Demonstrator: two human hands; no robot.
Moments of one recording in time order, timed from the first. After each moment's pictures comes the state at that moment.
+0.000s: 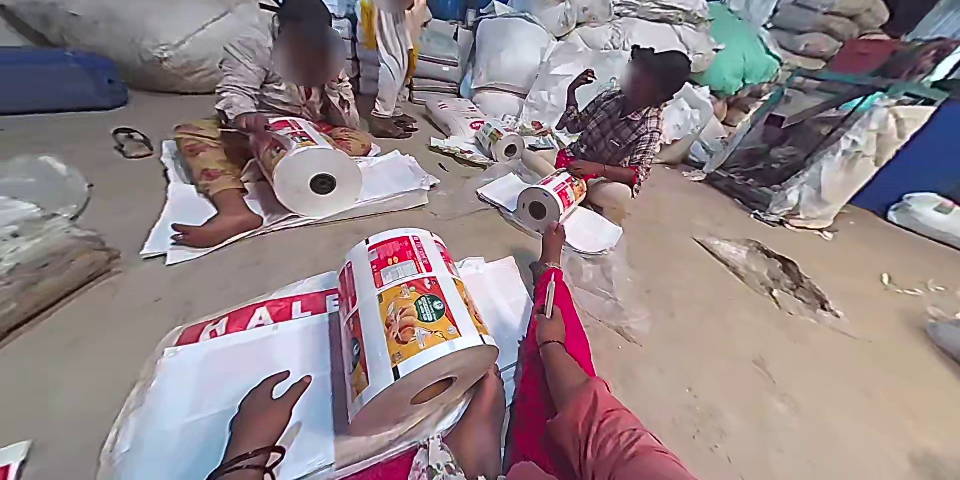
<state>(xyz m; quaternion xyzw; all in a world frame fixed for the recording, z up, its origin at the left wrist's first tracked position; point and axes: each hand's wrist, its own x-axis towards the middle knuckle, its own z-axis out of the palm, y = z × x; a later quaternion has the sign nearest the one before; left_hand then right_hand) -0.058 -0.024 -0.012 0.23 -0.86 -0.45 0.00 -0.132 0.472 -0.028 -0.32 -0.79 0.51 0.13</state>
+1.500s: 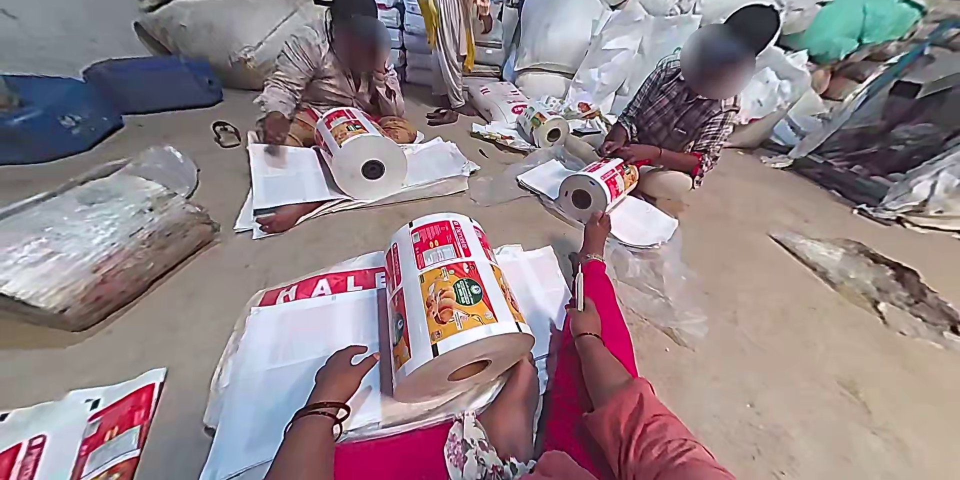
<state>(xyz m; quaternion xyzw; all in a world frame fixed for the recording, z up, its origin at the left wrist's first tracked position) -0.062 -0.013 -0.019 0.19 -0.90 -0.38 -0.11 -0.139 0.472 -0.036 -0.29 -0.82 0.48 0.07</state>
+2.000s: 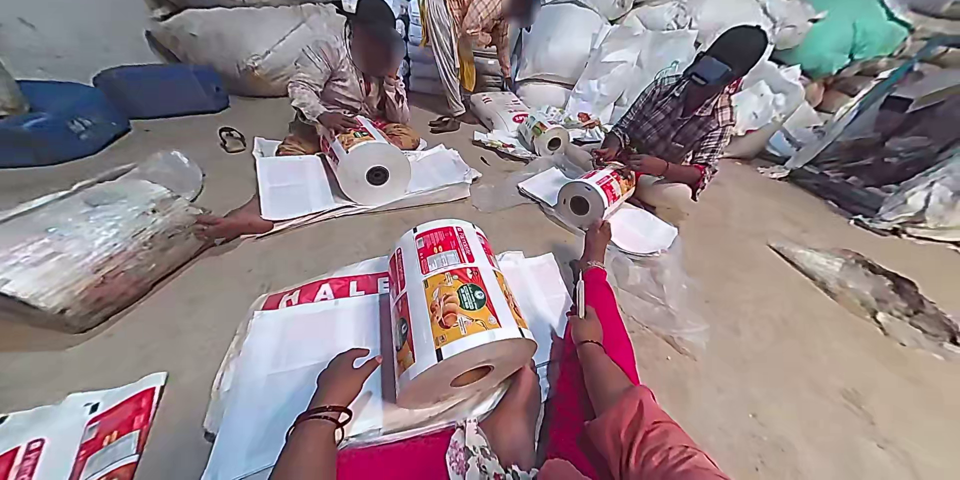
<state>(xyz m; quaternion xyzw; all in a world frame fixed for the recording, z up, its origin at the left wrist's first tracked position) -0.062 -0.014 -0.014 0.18 -0.90 -0.38 -0.11 -0.136 0.469 -0.033 -0.30 -0.84 0.46 0.06</state>
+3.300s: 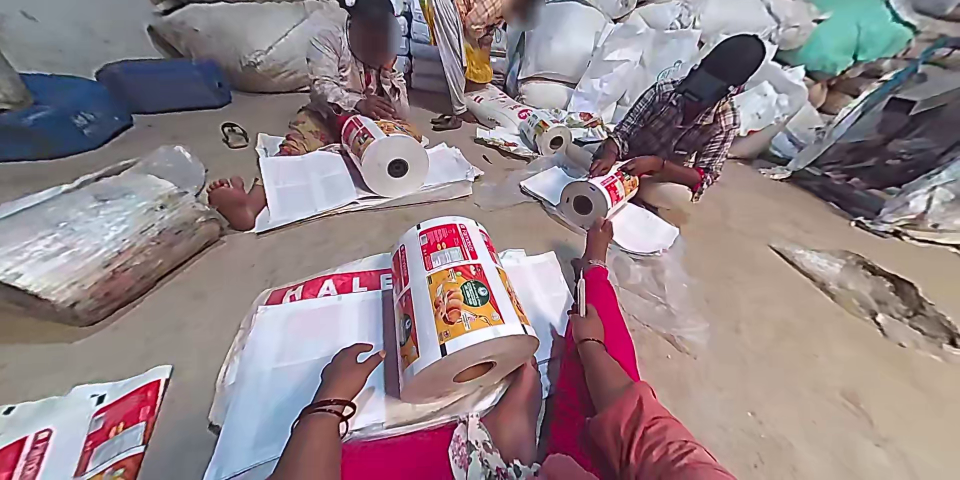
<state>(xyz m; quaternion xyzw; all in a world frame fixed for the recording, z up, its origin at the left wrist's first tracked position) -0.062 -0.014 -0.012 0.18 -0.90 -0.38 -0.11 -0.134 0.467 -0.030 -0.30 -0.84 0.44 0.05</state>
